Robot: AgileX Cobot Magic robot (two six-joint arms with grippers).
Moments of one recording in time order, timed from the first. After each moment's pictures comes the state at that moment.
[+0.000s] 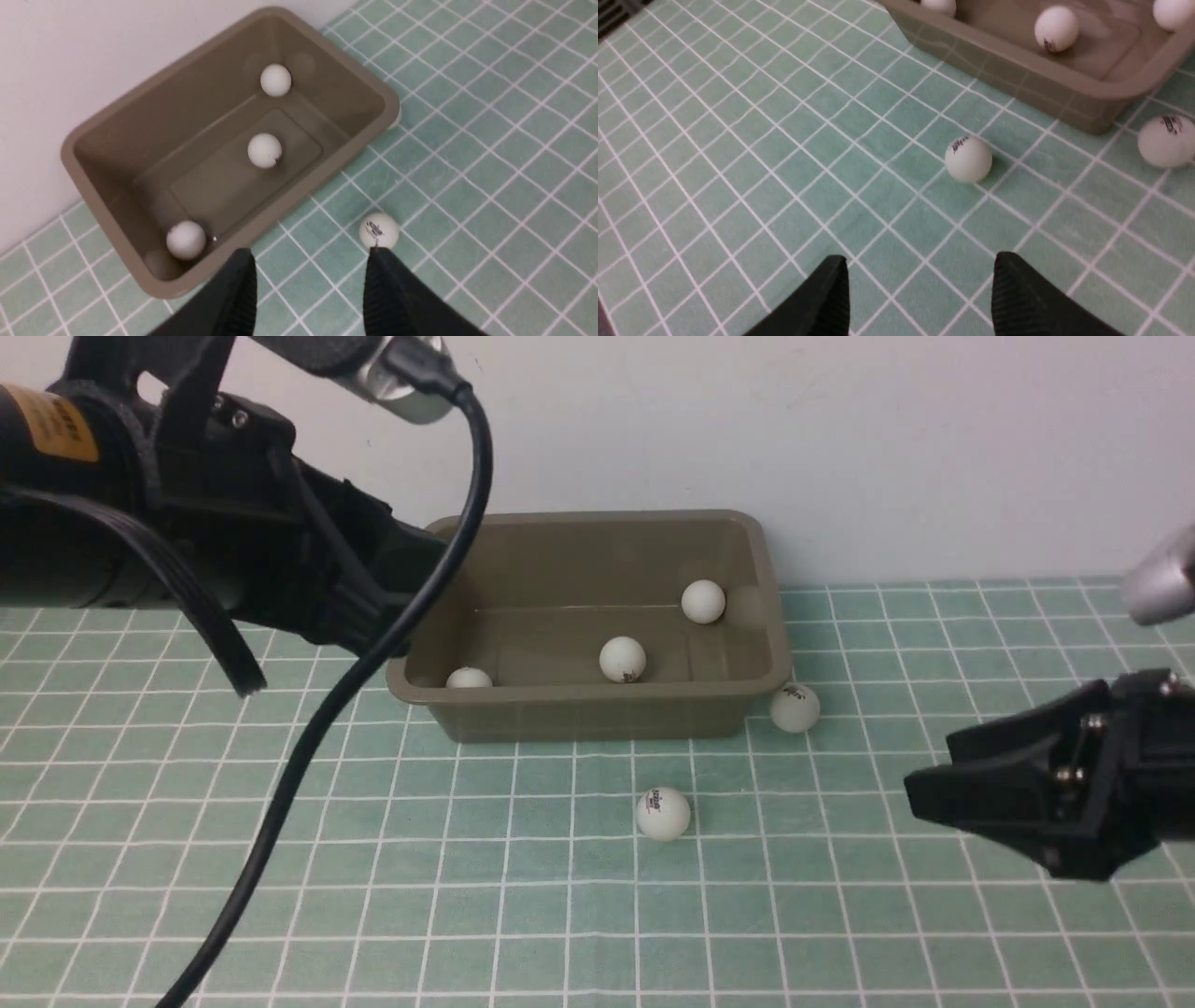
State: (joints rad) right arm 0.03 1.11 -0.72 1.08 0.96 -1.24; left arm -0.44 1.15 -1.18 -0.23 0.72 0.35
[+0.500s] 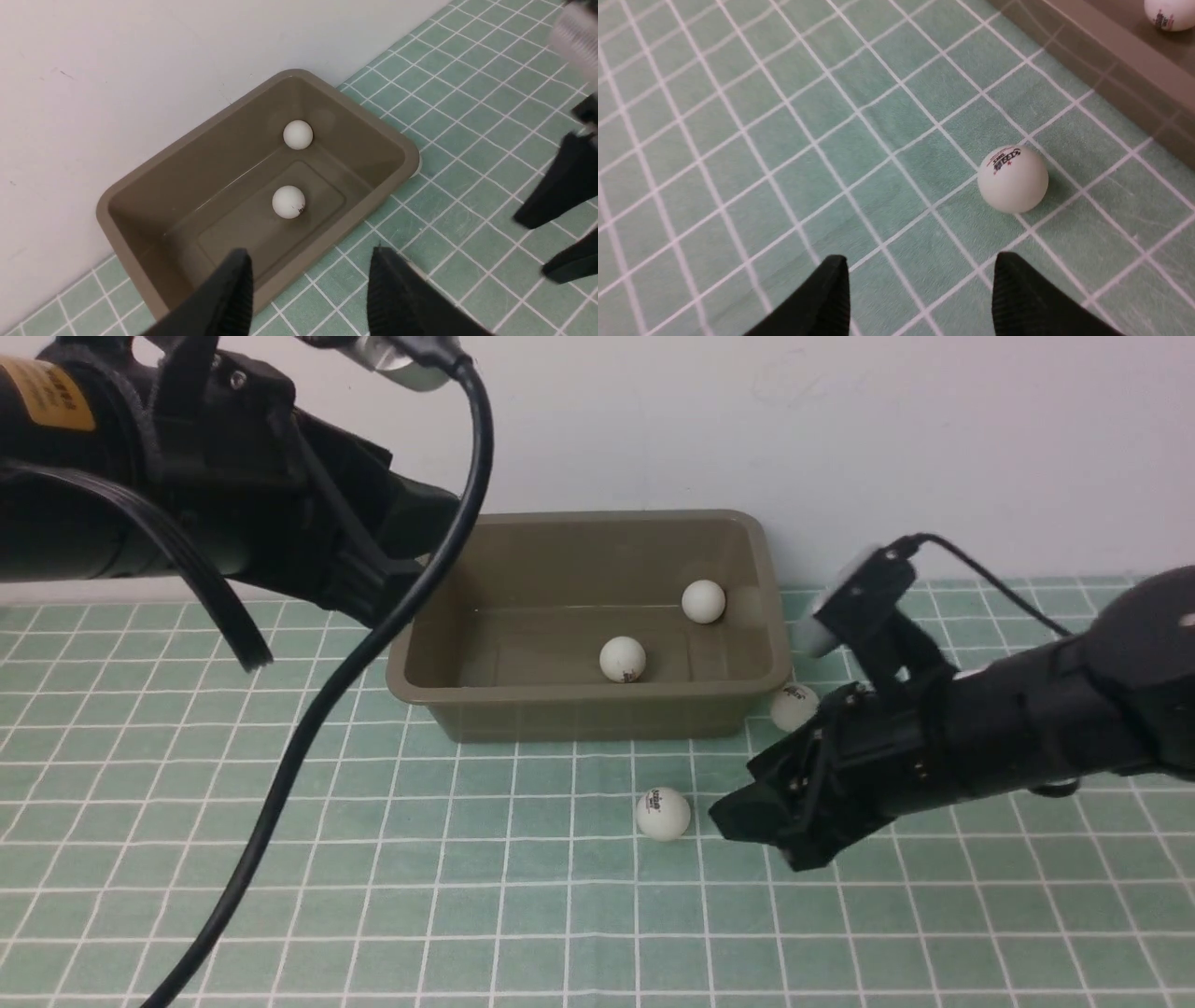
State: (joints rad) right arm 0.40 1.57 -0.93 1.01 0.68 -1.24; left arm -0.44 1.15 -1.18 -0.23 0.62 0.40
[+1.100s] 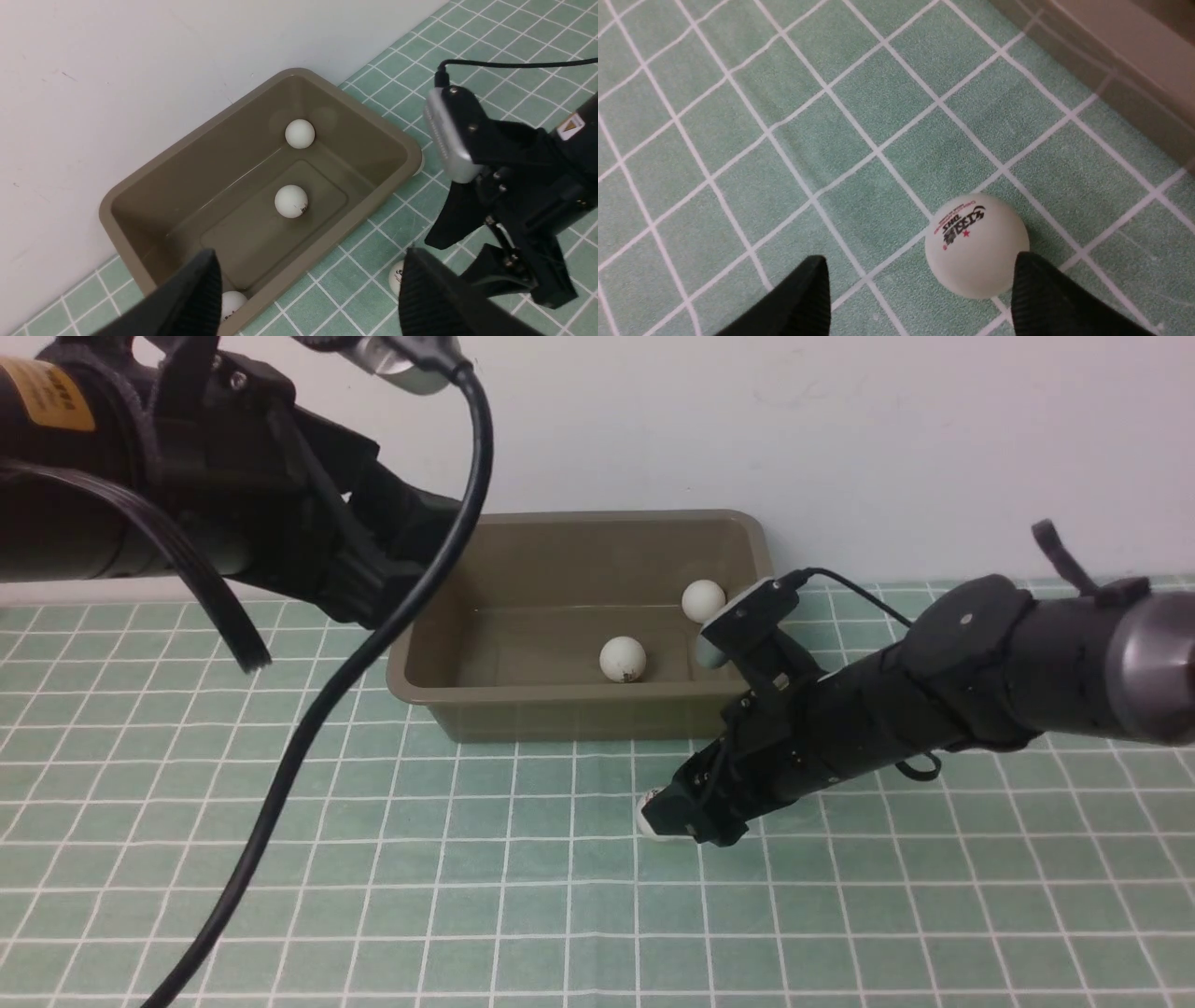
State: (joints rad) right arm 0.44 1.86 -1.12 1.02 0.62 -1.22; left arm -0.44 1.15 -1.18 -0.23 0.62 0.41
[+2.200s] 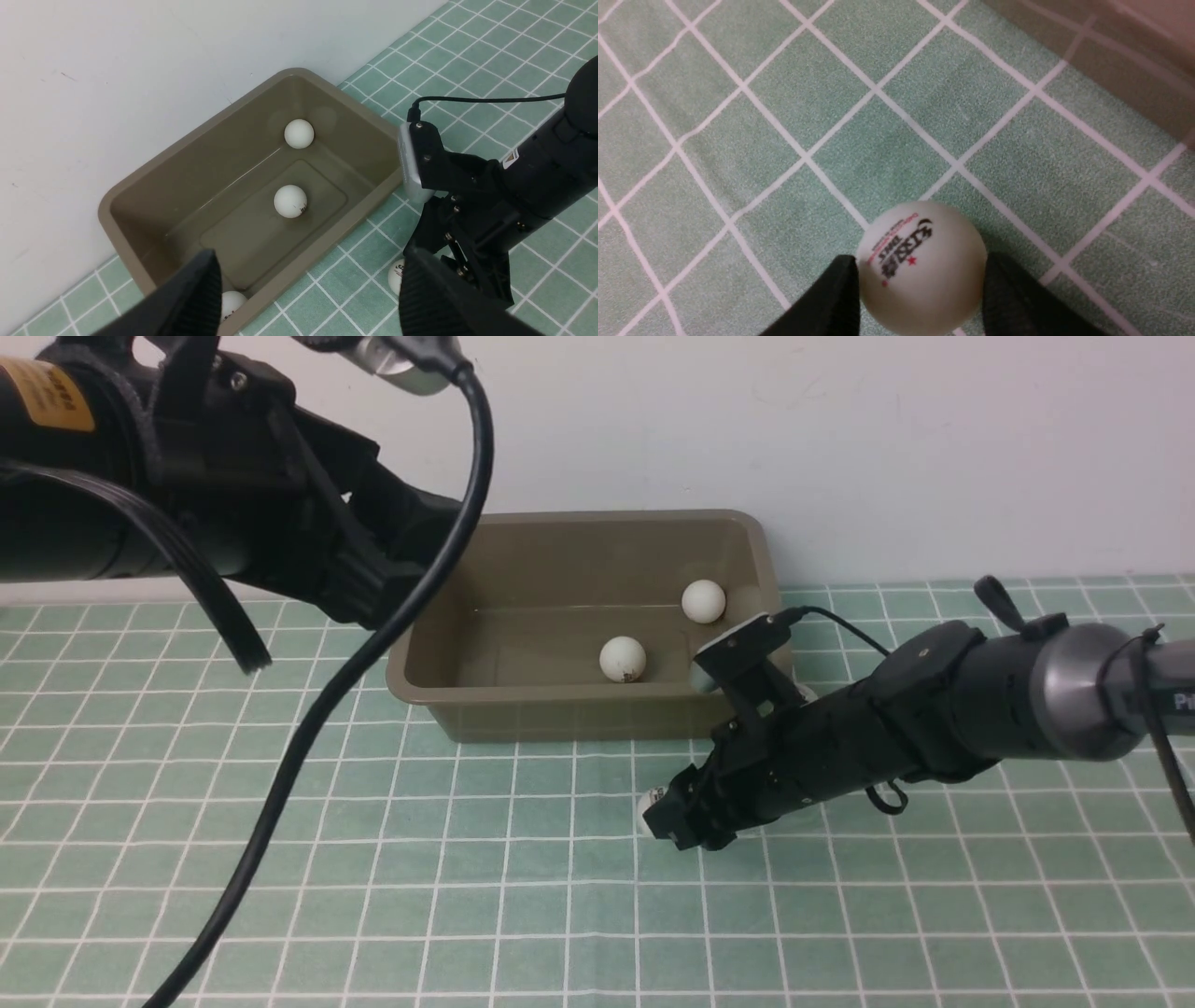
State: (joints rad) right arm 0.44 1.99 -1.14 1.18 0.54 -1.33; left arm -0.44 1.15 -1.18 -0.23 0.62 0.41
